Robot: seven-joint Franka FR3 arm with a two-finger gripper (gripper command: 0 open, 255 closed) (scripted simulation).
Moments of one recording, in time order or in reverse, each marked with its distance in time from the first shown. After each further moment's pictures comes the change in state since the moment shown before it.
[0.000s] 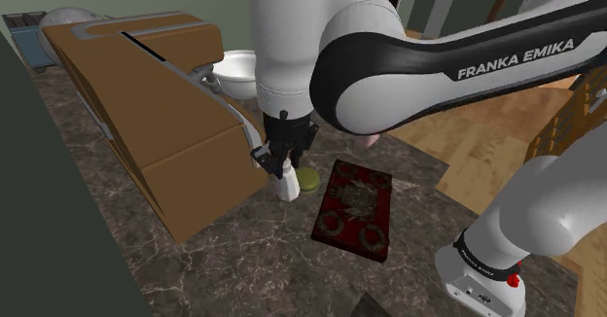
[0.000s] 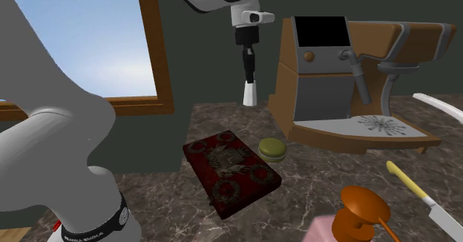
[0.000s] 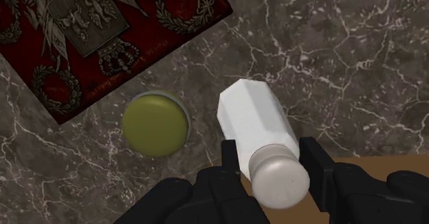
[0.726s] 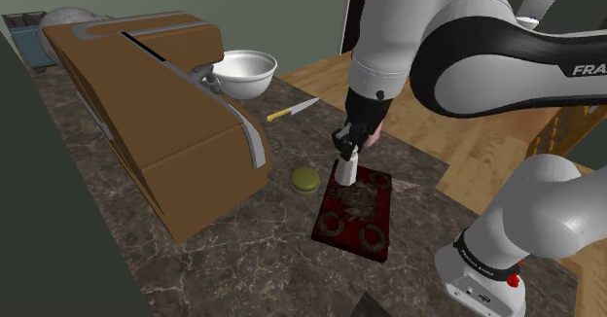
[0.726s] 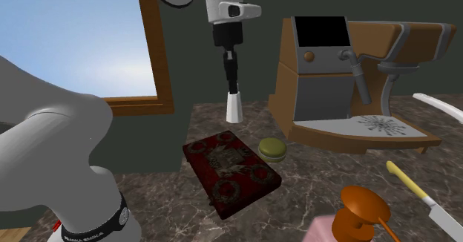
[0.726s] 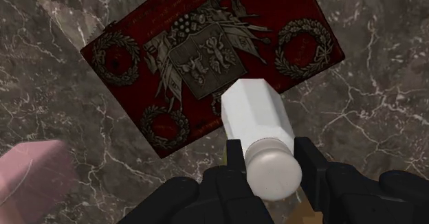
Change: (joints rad) arm 0.072 -0.452 -0.258 -0.355 0.157 -0.059 -0.296
